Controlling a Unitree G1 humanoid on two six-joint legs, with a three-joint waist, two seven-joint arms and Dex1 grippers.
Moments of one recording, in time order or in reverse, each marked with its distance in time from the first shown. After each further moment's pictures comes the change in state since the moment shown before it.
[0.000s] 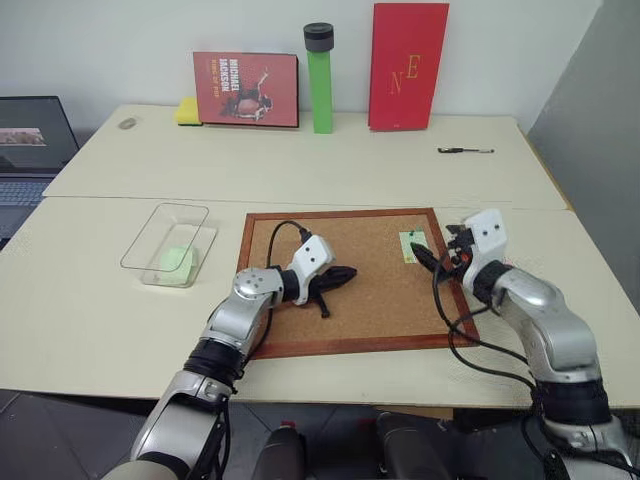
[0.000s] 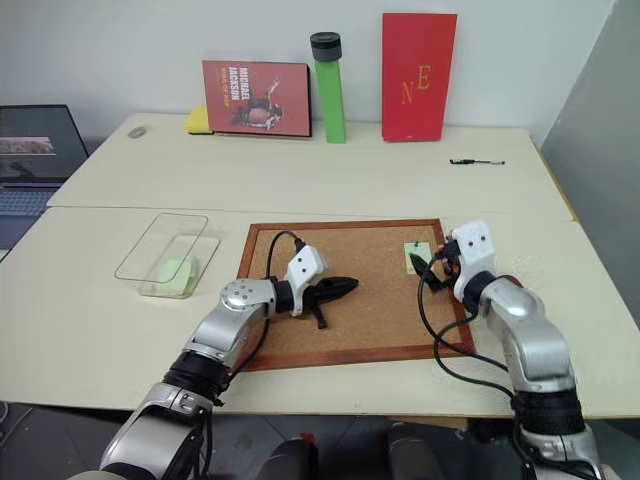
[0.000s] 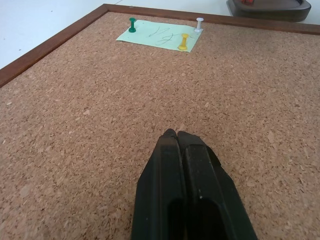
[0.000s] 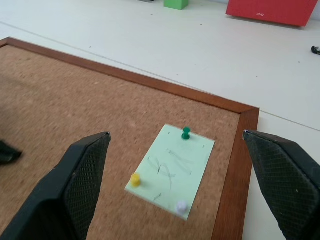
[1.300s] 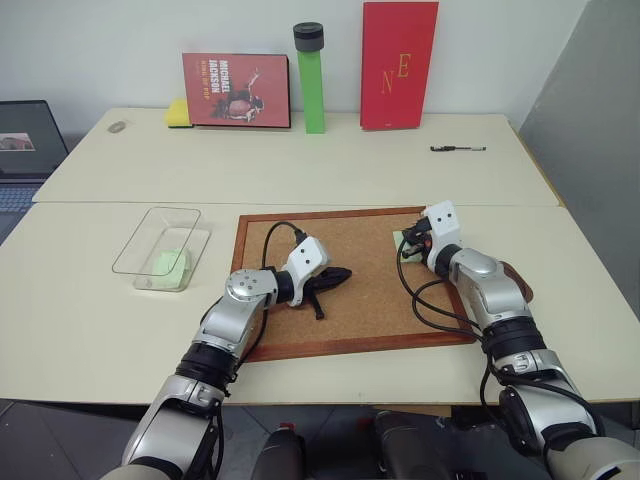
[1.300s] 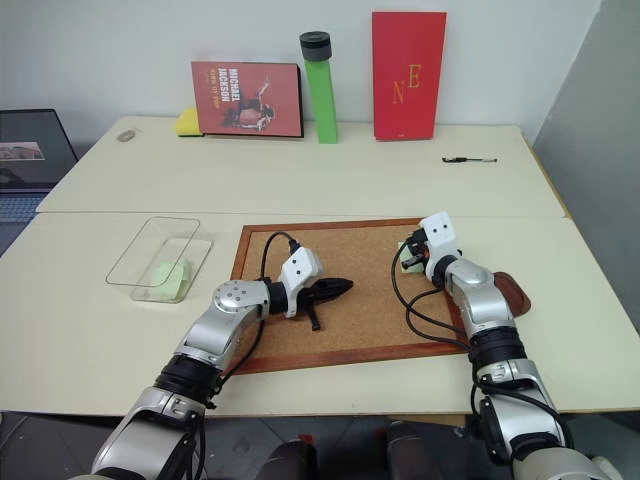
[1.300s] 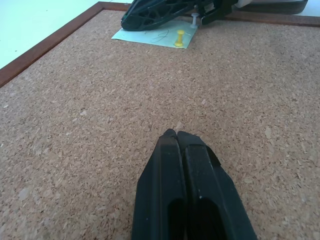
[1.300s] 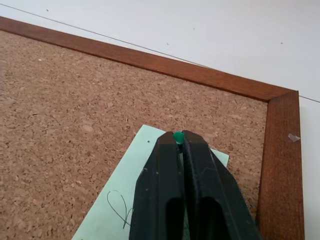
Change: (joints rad) left arm 0.025 0.031 0.001 -0.046 0.007 0.014 0.011; right arm -0.259 0.111 0.068 0.627 -0.159 -0.304 0.031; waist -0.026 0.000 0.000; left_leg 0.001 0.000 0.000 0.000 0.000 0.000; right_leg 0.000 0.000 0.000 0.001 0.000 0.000
